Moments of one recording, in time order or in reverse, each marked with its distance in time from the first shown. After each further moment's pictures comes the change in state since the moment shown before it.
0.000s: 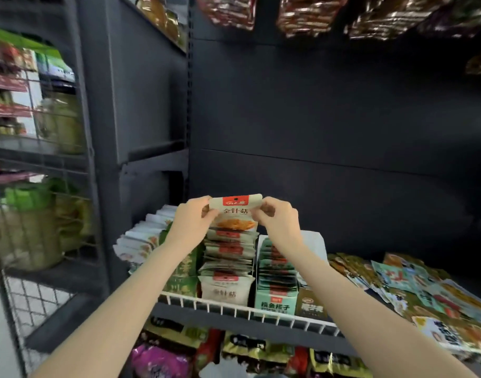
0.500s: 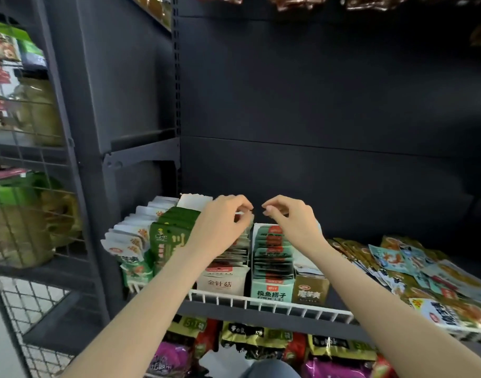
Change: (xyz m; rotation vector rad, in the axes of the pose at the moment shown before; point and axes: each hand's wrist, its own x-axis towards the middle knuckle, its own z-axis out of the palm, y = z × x) left_hand -0.017 0.035 0.036 0.120 -0.079 0.274; right_hand -0.013 0.028 -0.027 -0.110 -0.089 -0.025
